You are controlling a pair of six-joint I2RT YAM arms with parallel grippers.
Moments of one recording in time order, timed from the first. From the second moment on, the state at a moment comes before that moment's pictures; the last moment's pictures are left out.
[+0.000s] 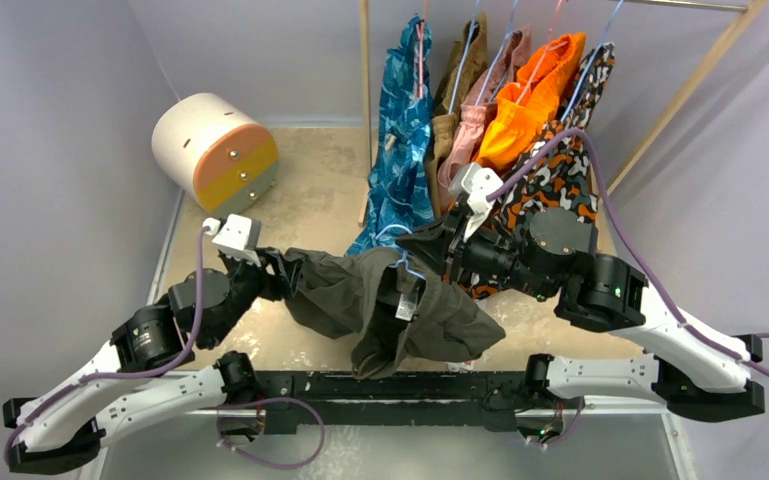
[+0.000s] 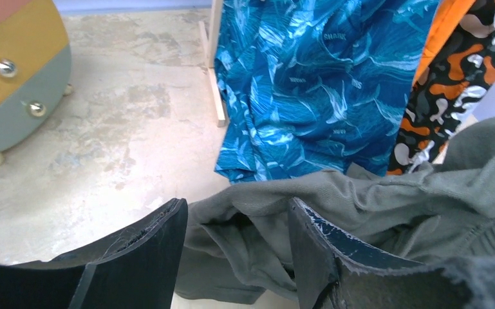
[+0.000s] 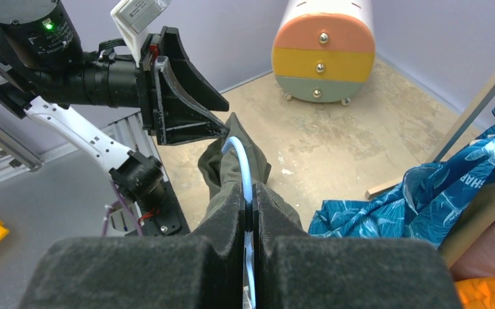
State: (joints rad) left arm -1.05 0.52 0.92 -0.66 -0.63 -0.36; right arm 1.20 0.98 1.43 -0.50 0.14 0.11
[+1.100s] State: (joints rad) left arm -1.05 0.52 0.79 -0.51 -0.57 -0.47; right arm 1.20 0.97 1.42 -0.49 0.11 0.11
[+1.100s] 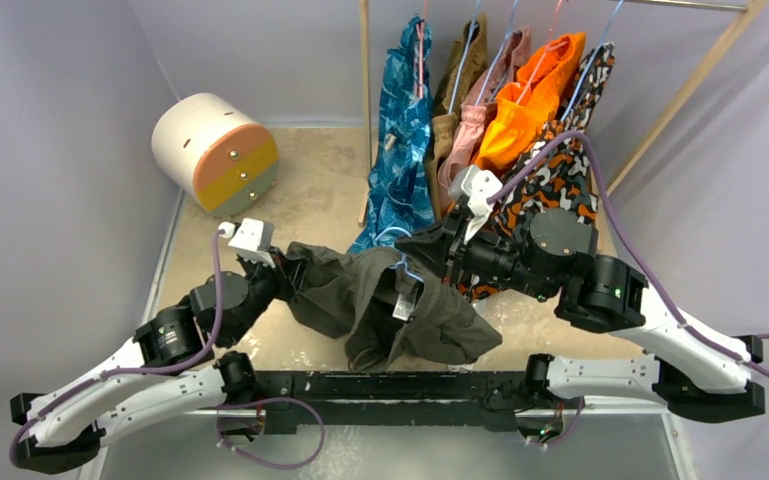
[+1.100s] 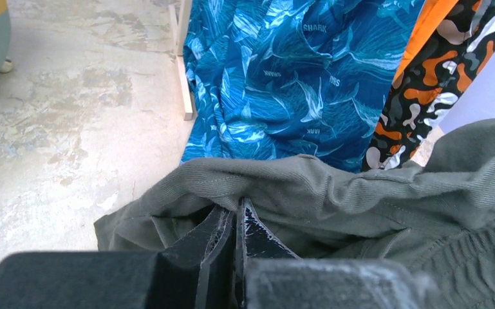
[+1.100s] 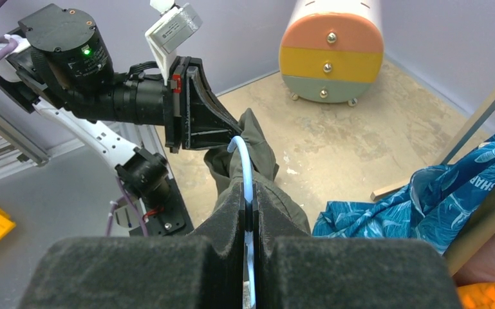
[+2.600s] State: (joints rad) left arm -1.05 0.53 1.02 -0.68 -0.96 -0.54; right arm 1.20 0.98 1.40 -0.50 0.16 0.11
